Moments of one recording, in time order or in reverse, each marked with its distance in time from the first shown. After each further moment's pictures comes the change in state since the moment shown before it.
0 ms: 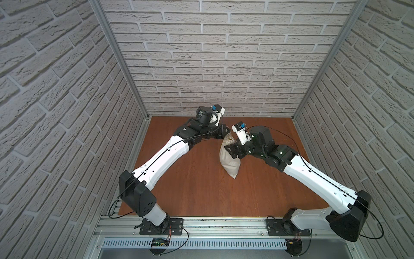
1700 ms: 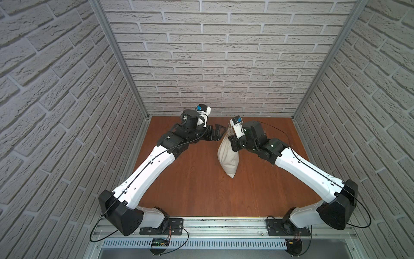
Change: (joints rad) left arm 0.066 -0.240 -0.165 0.006 -0.112 -0.008; right arm -0.013 0.137 0.142 -0.022 0.096 0.063
